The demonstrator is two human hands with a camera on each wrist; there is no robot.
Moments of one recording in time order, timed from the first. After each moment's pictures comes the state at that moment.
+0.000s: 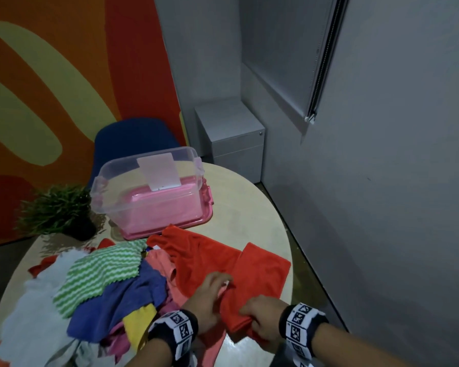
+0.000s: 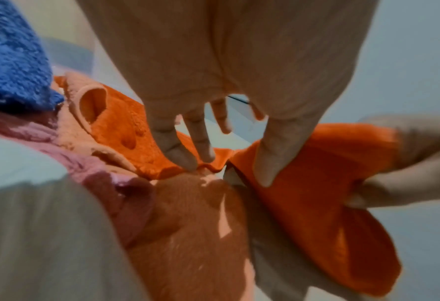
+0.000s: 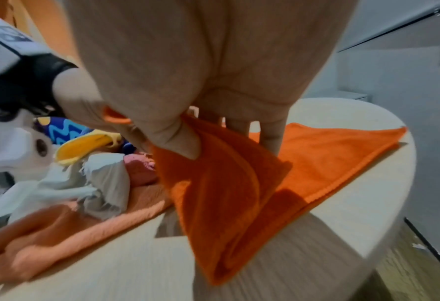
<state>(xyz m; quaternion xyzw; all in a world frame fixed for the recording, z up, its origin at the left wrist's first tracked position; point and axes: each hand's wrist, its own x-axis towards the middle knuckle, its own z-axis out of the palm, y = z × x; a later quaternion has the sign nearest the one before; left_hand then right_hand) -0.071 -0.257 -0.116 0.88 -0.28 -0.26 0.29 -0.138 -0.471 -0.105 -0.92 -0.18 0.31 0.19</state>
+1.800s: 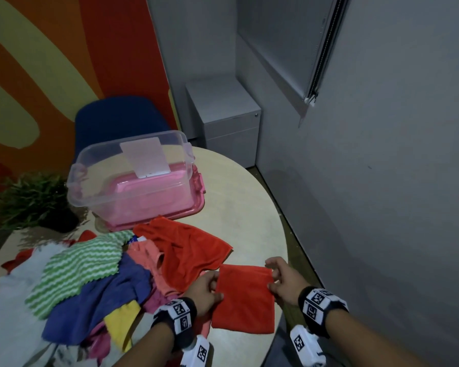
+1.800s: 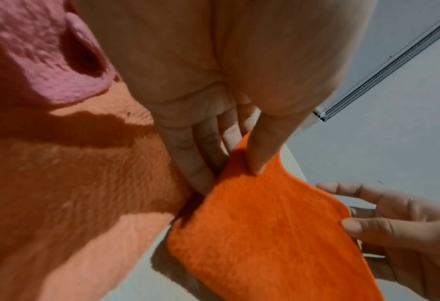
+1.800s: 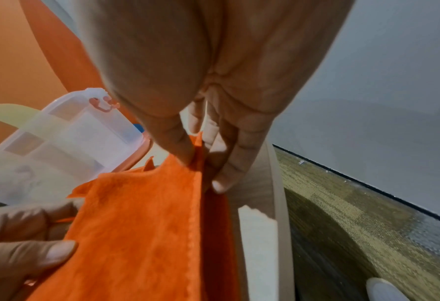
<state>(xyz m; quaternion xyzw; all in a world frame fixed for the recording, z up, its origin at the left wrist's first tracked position) -0.056 -0.287 -0.140 0.84 -0.08 -0.36 0.40 -0.121 -0.540 -0.133 -0.83 0.18 0.22 0.49</state>
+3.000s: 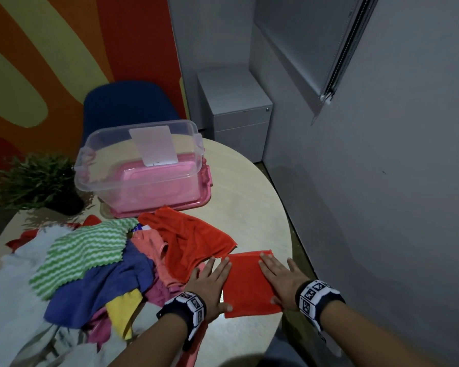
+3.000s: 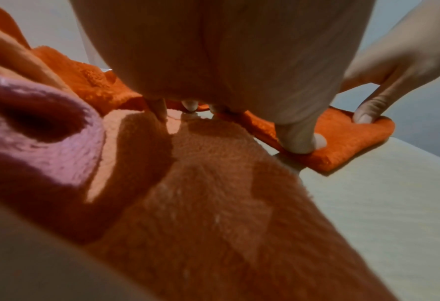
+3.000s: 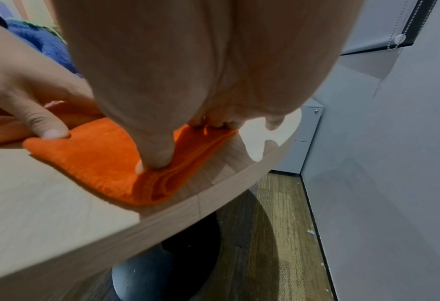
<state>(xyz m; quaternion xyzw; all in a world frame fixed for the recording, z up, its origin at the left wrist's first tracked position) -0.057 -0.290 -0.164 0.90 -0.32 -0.31 -0.02 -0.104 -0.544 -0.146 -0.92 -0.13 0.36 0.02</state>
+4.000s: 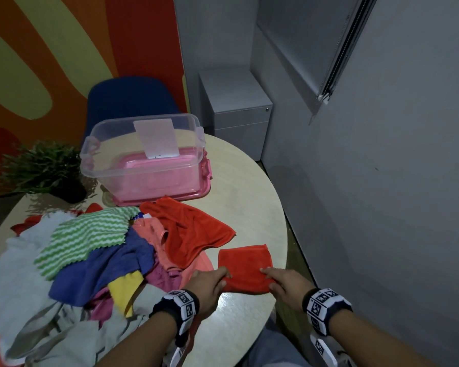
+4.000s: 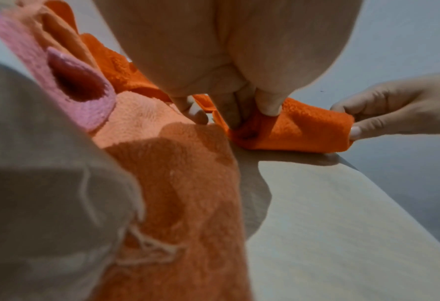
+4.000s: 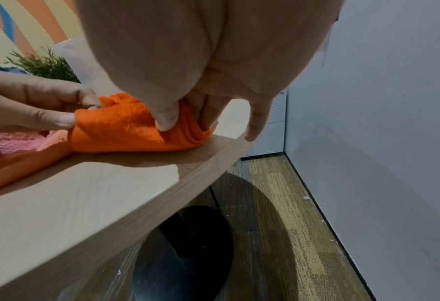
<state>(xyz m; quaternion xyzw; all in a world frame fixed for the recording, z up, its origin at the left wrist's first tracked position) -0.089 -0.274 -0.165 0.89 -0.26 -0.27 0.25 -0.153 -0.555 -0.152 -0.93 -0.04 0.24 0.28</state>
